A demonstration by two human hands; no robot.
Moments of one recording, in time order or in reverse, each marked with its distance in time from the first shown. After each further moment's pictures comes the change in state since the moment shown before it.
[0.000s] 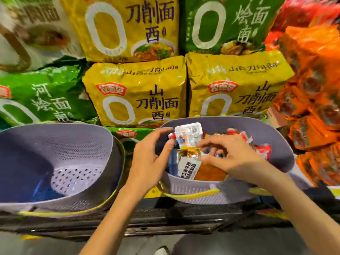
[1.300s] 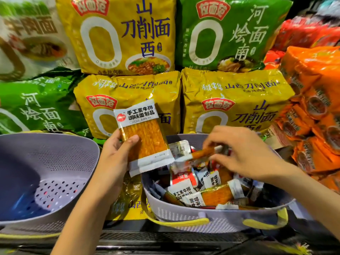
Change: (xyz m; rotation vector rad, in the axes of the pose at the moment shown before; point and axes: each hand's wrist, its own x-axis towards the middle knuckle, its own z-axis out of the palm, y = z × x) left_hand 0.031 0.012 -0.017 -0.700 0.192 -0.395; right_hand 0.030 0.011 -0.053 -0.492 0.036 -0.326
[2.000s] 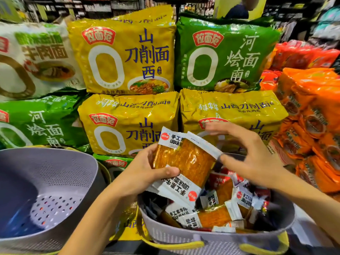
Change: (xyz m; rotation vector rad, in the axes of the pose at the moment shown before) left_hand 0.010 0.004 0.032 0.216 -0.393 -0.153; right_hand 0.007 0.019 -0.012 0.485 0.207 -0.064
